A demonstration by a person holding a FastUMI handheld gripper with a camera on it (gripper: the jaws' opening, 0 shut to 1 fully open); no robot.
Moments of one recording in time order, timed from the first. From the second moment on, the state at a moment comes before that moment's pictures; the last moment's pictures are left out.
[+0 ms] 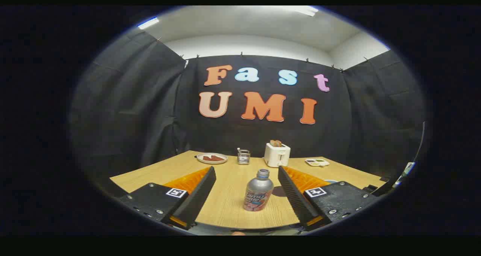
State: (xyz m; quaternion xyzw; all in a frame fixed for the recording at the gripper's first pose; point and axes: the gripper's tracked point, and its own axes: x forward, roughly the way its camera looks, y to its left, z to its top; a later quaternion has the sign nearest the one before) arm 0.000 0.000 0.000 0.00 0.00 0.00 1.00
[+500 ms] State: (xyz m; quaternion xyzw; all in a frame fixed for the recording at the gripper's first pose) arm 0.007 -0.005 -0.009 0.01 0.01 0.00 1.00
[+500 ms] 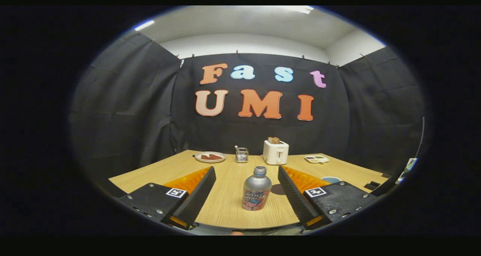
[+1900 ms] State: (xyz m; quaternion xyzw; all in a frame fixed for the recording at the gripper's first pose) arm 0.056 -0.023 -0.130 0.04 0.16 -0.02 0.99
